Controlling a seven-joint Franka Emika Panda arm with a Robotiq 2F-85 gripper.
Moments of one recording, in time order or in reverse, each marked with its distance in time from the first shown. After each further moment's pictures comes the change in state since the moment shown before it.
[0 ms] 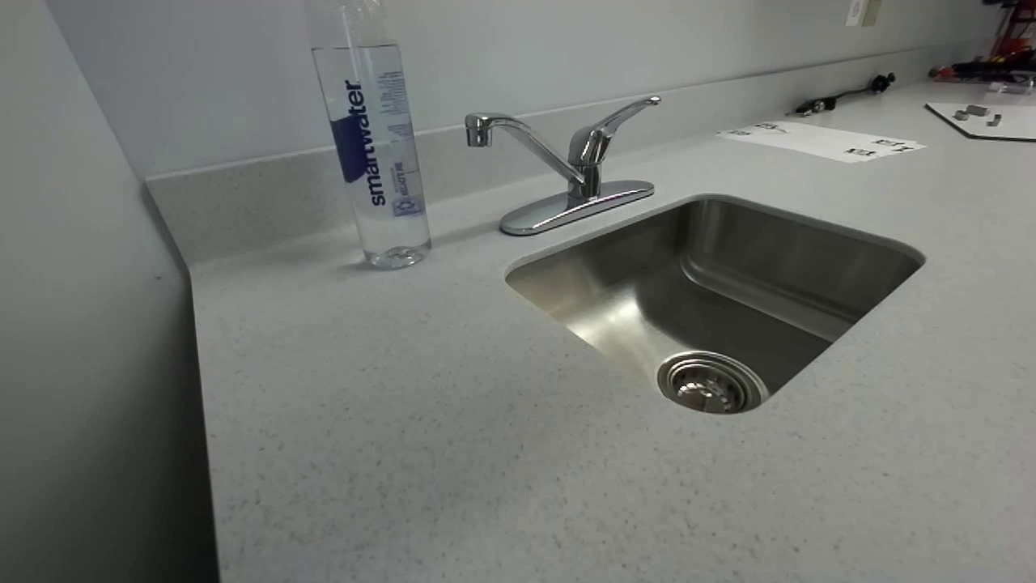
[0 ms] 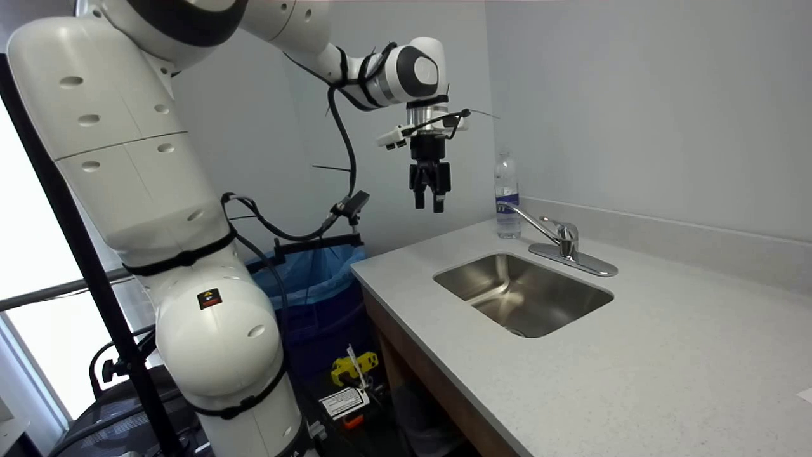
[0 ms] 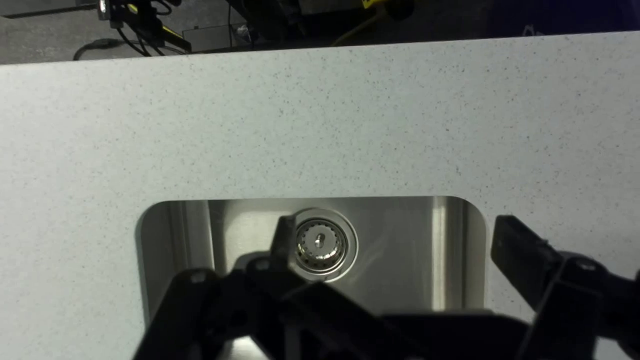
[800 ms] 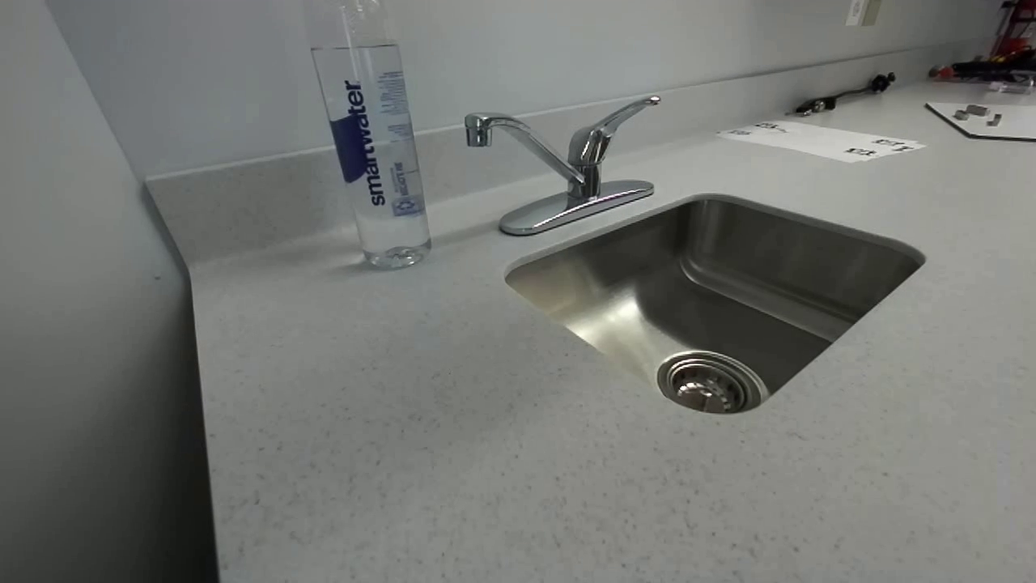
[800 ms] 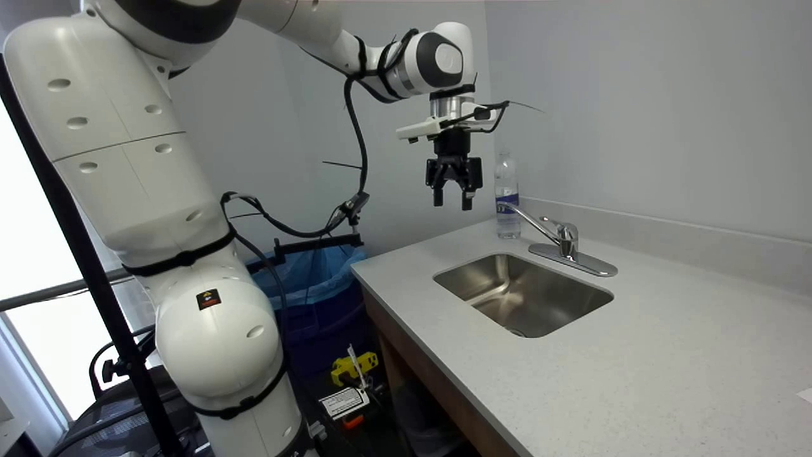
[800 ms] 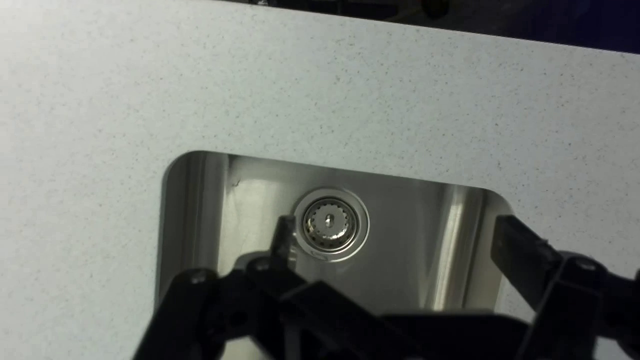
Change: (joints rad) arm -0.008 -0.009 -0.119 0.008 -0.014 -0.004 -0.302
